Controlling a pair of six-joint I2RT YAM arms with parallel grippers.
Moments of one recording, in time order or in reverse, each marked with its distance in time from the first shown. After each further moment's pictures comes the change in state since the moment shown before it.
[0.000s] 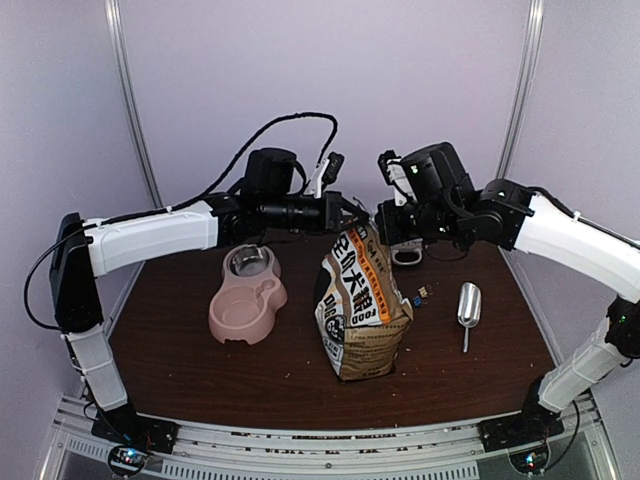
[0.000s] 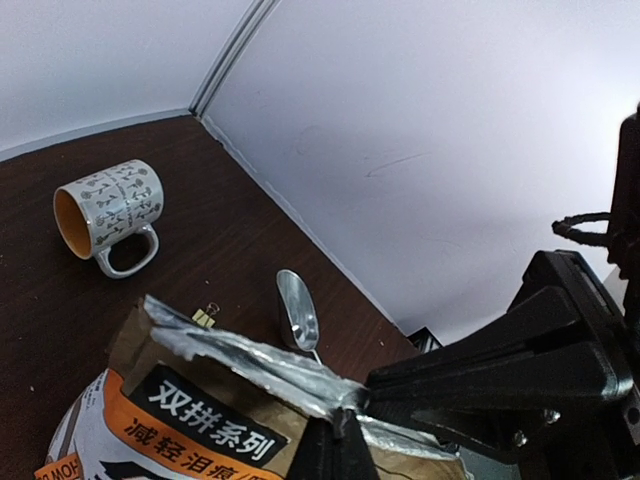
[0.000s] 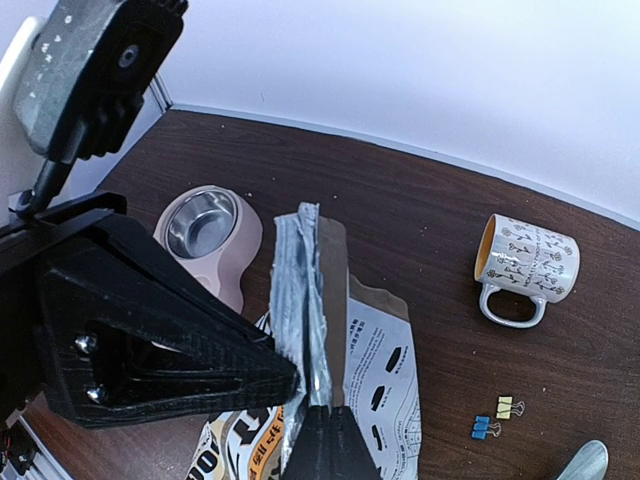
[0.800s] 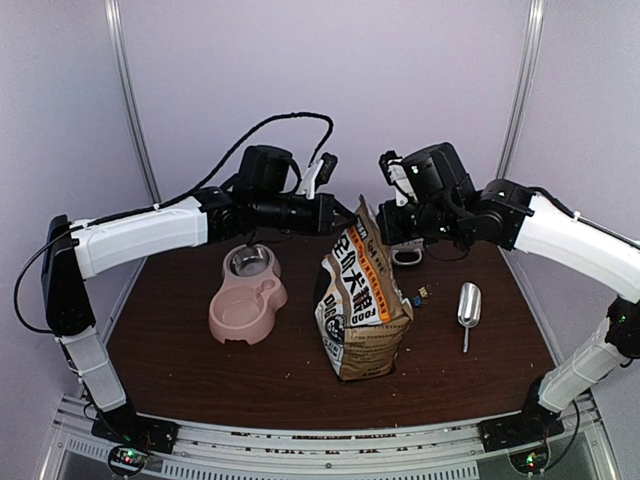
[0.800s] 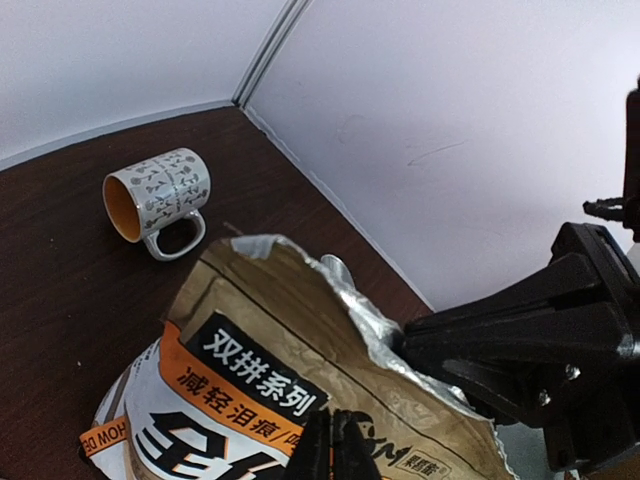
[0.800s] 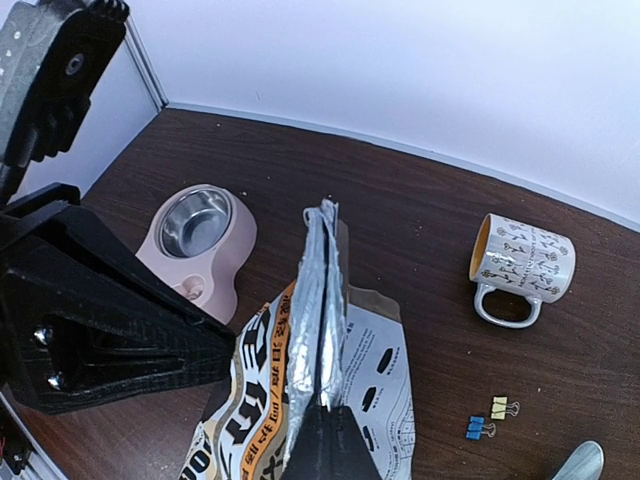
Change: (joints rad) left arm -0.004 -0.055 0.000 -0.151 -0.092 0.078; right arm -0.002 0.000 -0.006 0.000 0.019 -0.012
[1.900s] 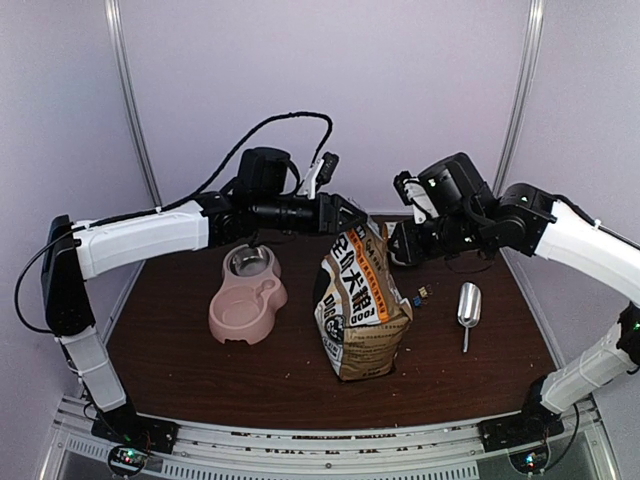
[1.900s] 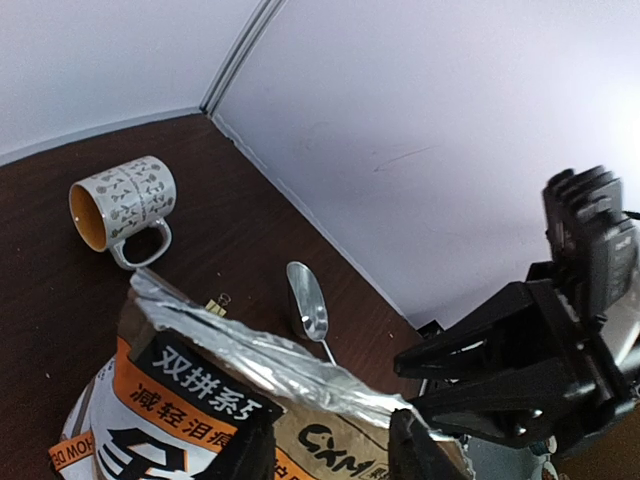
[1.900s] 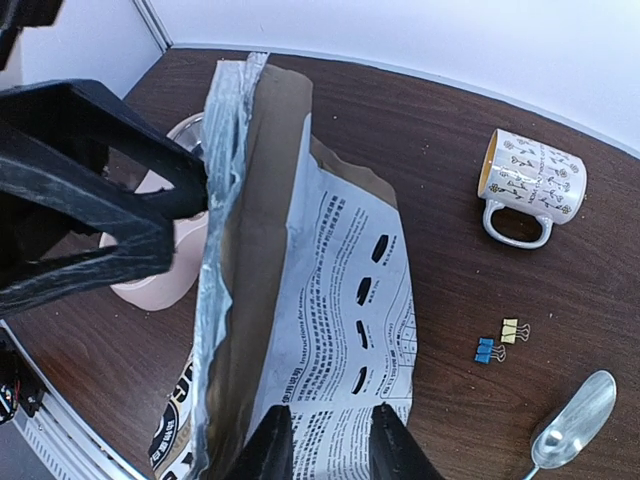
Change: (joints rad) left arm 0.000 -0.008 -0.036 0.097 0.068 -0.040; right arm -0.008 -0.091 -0.061 -0.169 -0.118 0.074
